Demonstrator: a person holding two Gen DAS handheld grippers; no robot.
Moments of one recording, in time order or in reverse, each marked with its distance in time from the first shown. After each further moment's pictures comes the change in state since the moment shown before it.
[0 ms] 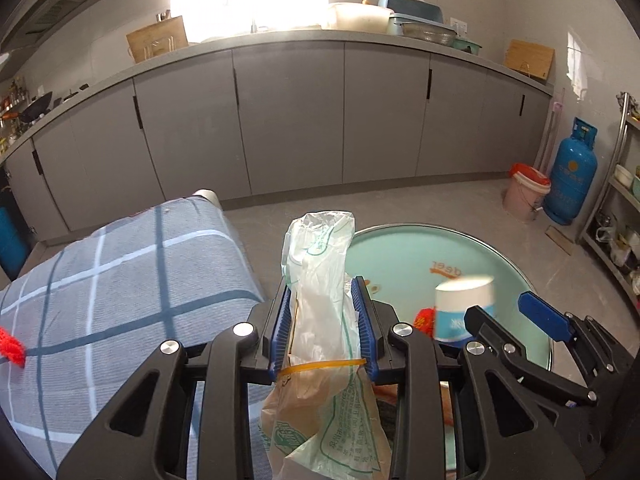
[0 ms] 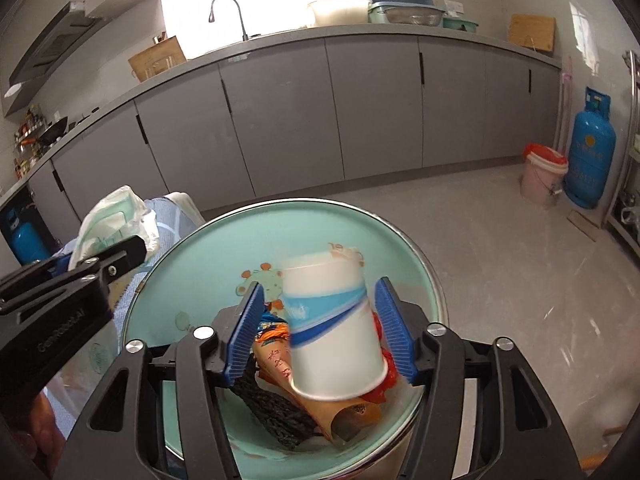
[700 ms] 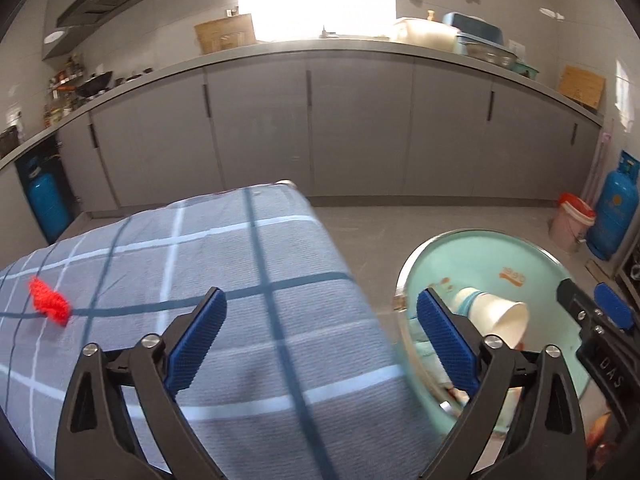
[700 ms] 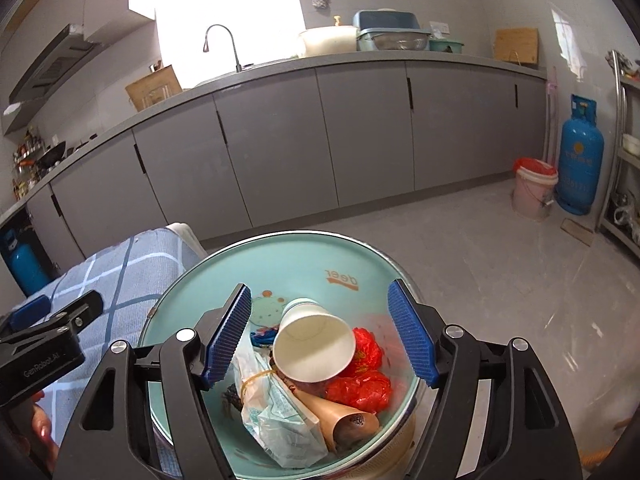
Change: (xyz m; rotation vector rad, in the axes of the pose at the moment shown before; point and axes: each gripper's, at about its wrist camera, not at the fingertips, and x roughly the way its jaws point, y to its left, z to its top) left arm -0.033 0.062 -0.026 -0.135 -0.039 0.202; right arm -0.022 0.004 0.003 0.011 -0.112 -0.013
